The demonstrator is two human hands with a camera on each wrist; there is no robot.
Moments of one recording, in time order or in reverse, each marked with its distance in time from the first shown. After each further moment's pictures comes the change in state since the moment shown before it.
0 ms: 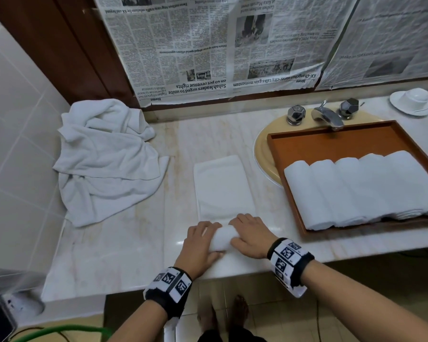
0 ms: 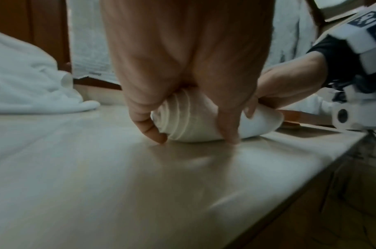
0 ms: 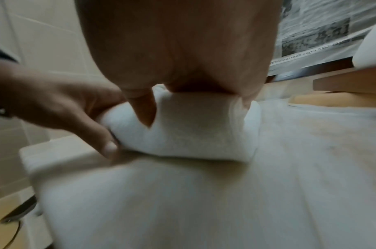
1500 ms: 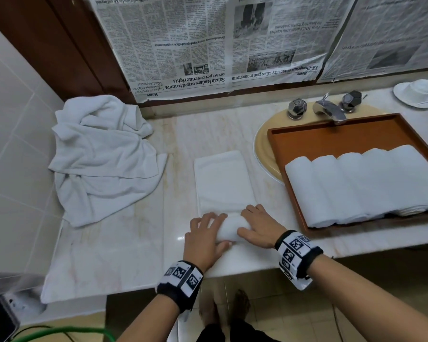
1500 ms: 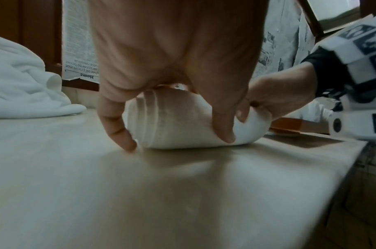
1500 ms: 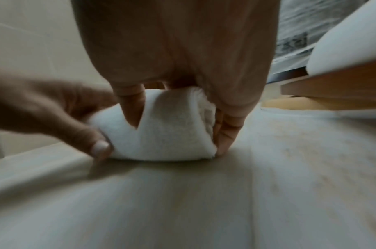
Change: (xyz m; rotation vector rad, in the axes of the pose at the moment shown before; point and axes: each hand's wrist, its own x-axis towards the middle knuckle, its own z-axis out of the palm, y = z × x) left_hand 0.015 0.025 -0.004 0.145 0.006 -0.143; right_hand 0.003 0.021 -0.009 0.157 0.007 0.104
